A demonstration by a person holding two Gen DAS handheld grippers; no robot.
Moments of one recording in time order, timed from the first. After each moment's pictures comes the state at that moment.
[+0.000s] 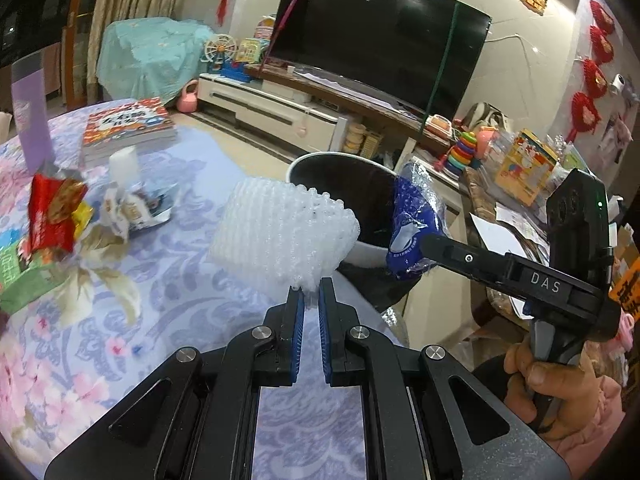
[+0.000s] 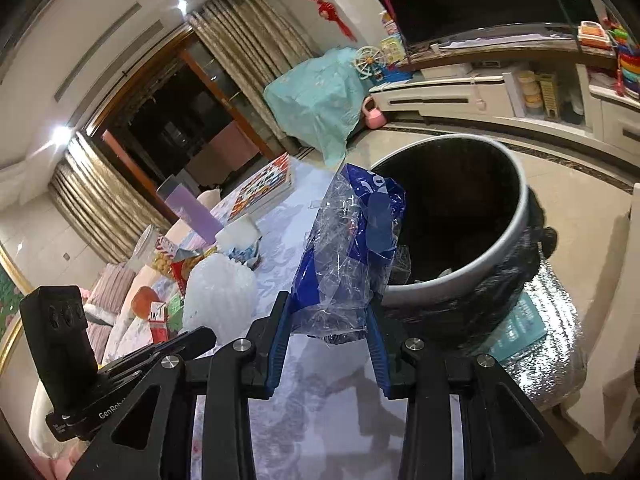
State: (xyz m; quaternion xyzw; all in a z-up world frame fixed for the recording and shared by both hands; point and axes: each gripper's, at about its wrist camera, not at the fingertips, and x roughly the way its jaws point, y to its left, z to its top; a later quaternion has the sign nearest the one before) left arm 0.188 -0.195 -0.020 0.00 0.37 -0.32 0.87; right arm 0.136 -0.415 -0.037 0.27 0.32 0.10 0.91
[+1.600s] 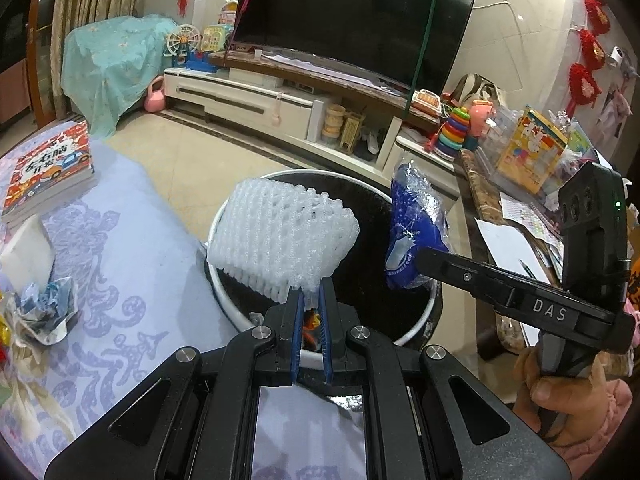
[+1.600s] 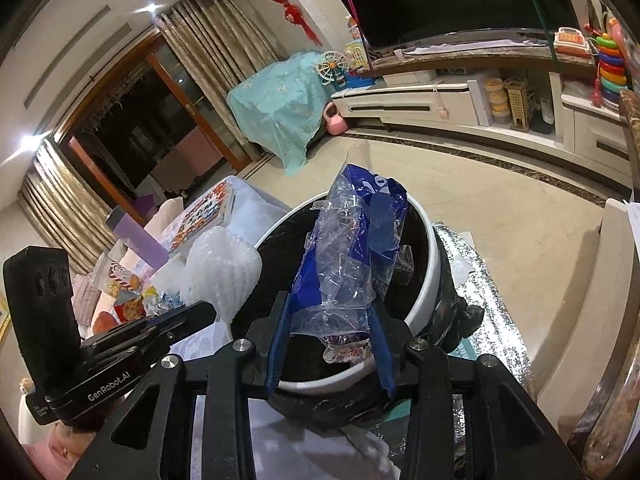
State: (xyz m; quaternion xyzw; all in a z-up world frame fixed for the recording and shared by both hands) left arm 0.256 -0.305 -0.022 0.05 0.39 -0.35 0.85; right arm 0.165 -0.475 -0.032 0.25 0.34 0.04 0.91
